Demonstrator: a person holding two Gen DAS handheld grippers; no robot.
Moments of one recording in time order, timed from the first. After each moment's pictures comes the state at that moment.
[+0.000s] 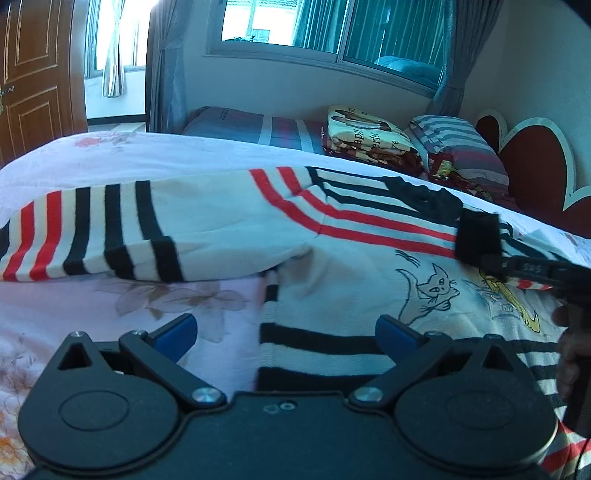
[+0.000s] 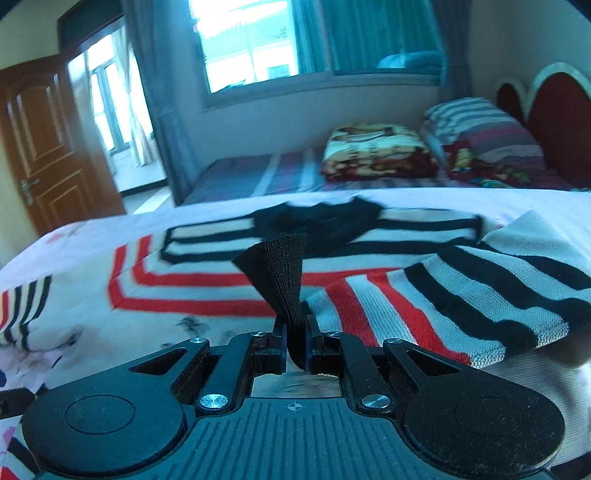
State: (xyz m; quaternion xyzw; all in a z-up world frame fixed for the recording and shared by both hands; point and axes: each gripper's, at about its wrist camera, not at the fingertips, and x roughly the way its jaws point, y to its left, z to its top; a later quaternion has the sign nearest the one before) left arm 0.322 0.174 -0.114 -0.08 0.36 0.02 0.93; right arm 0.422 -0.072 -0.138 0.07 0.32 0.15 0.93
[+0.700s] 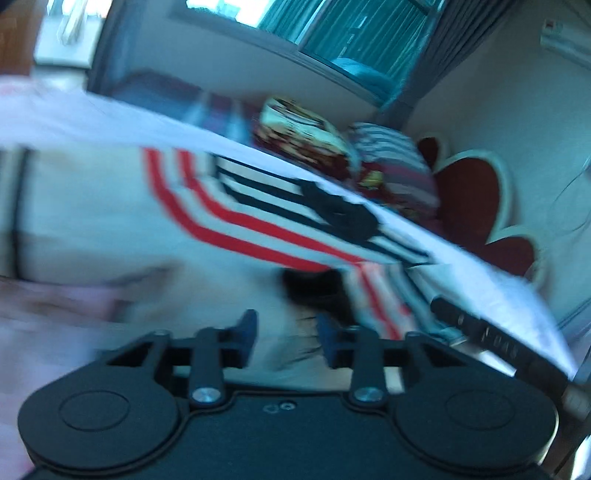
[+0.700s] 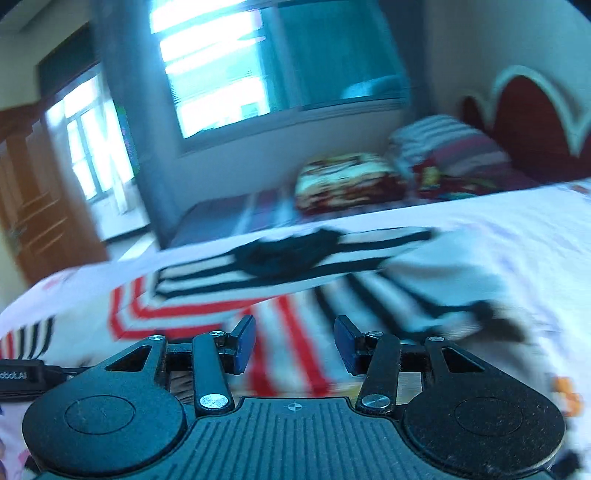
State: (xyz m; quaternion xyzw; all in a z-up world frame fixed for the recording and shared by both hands) left arm 0.384 0.133 -0.123 -0.22 0.37 -0.11 0.90; right arm 0.377 -0.113 -0.123 0.13 0.25 0.08 0.95
